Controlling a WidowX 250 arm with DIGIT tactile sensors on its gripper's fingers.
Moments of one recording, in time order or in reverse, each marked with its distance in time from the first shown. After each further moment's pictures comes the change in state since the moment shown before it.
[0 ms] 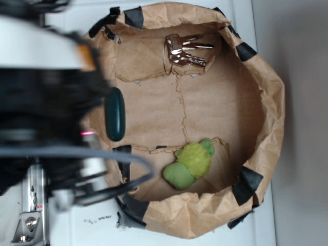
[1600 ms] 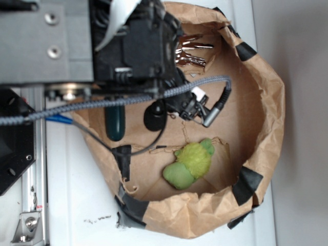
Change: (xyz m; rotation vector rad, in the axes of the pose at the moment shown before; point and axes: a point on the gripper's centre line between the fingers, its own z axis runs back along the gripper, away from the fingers) arm 0.047 0.020 -0.065 -0.008 -0.195 0.619
